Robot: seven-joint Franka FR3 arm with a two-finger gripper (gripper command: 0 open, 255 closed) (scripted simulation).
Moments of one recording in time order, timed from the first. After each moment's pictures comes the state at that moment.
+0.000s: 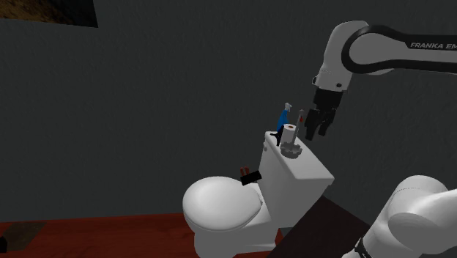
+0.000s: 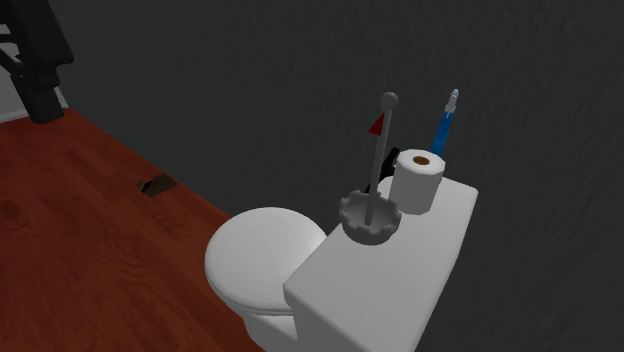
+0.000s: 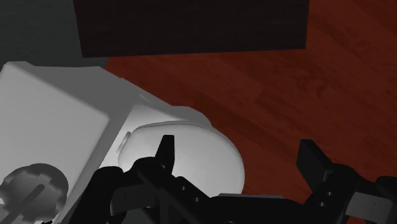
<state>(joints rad) -0.02 -0.77 -0.02 -2.41 0.08 1.57 0.02</state>
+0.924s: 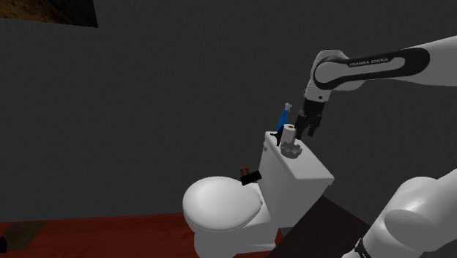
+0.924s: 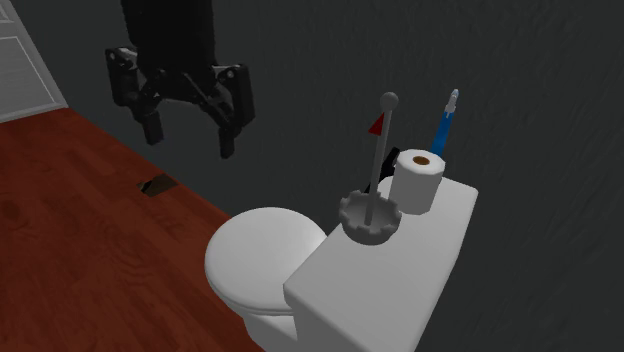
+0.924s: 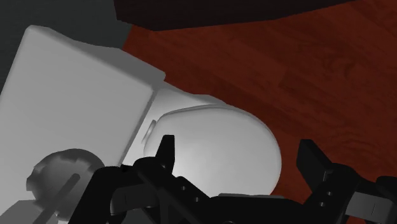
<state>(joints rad) -0.09 -0.46 -0.19 -2.37 0.00 1.84 -0.15</state>
